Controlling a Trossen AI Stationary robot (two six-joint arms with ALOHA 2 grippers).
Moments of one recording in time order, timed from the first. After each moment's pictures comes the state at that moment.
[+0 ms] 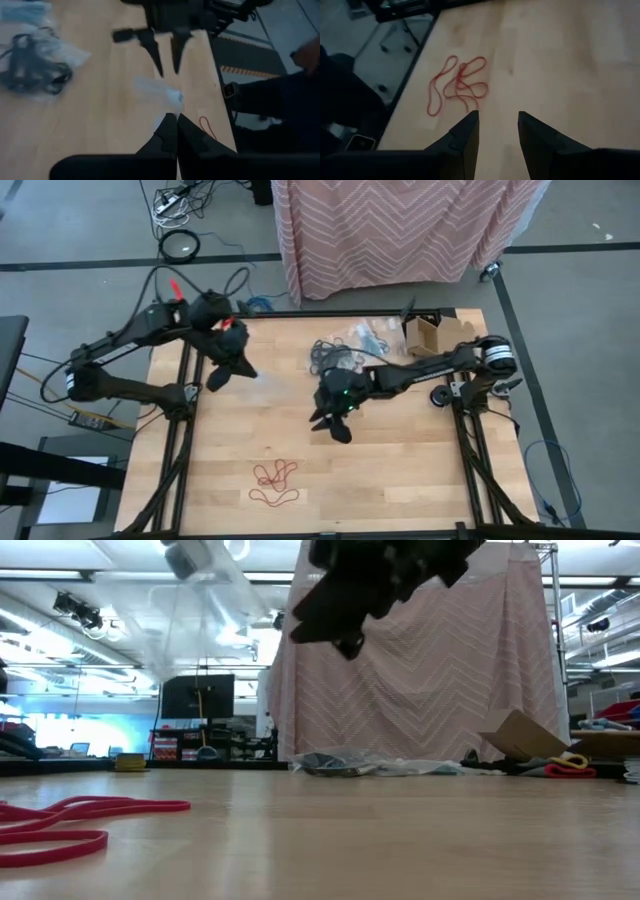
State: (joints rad) left arm 0.37 1.10 1.35 -1.09 0.59 0.08; right arm 0.07 1.74 1.19 -0.07 -0.30 0.16
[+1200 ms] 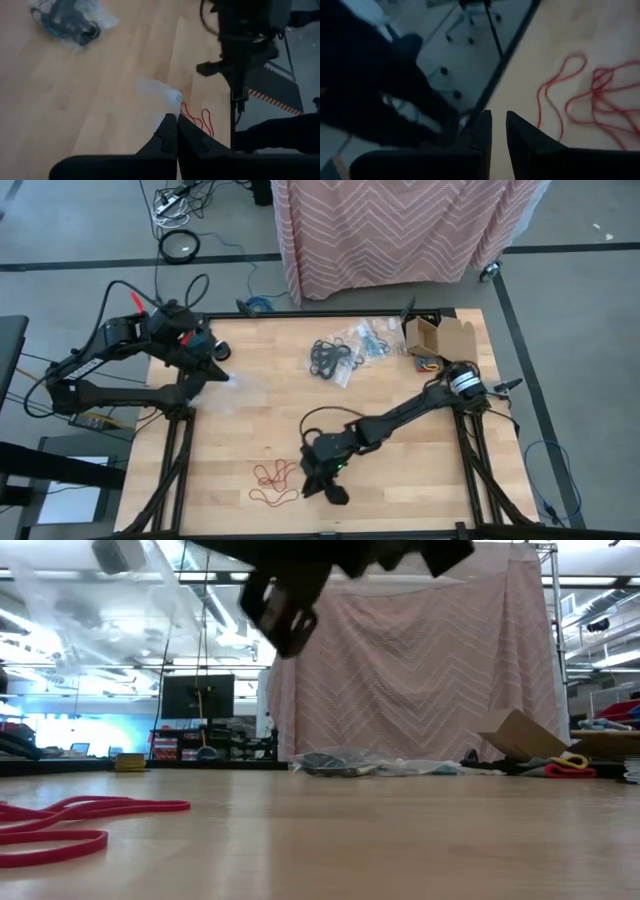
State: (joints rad) left arm 0.35 0.84 1.25 -1.23 0.43 -0.19; right arm 0.36 2.05 1.38 0.17 -0.38 0.30
